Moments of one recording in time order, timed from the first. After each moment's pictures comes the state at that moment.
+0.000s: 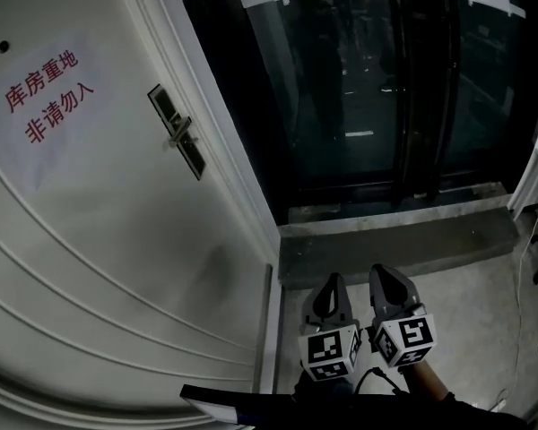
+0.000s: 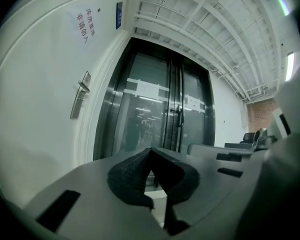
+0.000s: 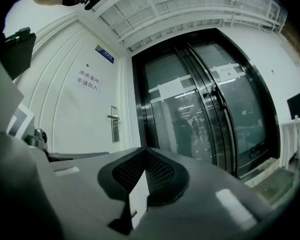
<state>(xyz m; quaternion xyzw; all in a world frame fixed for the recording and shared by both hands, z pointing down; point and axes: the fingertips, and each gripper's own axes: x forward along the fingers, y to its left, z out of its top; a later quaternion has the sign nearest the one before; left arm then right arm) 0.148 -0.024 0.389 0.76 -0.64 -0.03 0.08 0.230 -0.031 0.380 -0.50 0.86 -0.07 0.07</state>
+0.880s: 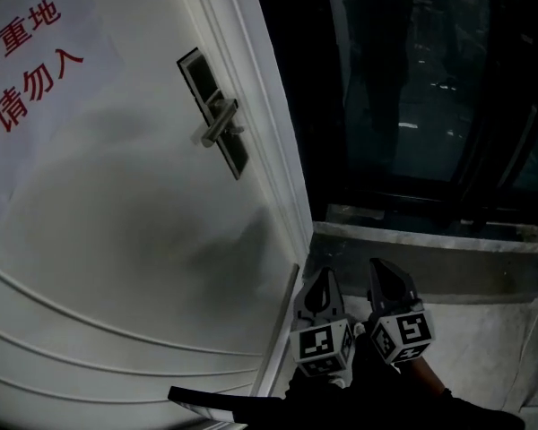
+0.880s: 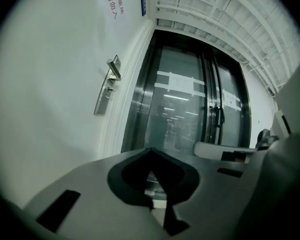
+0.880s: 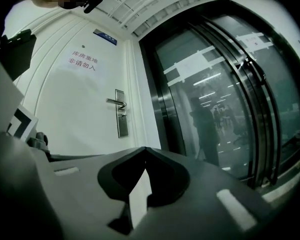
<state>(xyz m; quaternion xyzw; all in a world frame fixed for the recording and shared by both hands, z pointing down) -0.018 -0.183 0.417 0.66 -0.74 -0.05 0.12 0.071 -0.215 0.401 -0.40 0.91 -0.08 0.05</state>
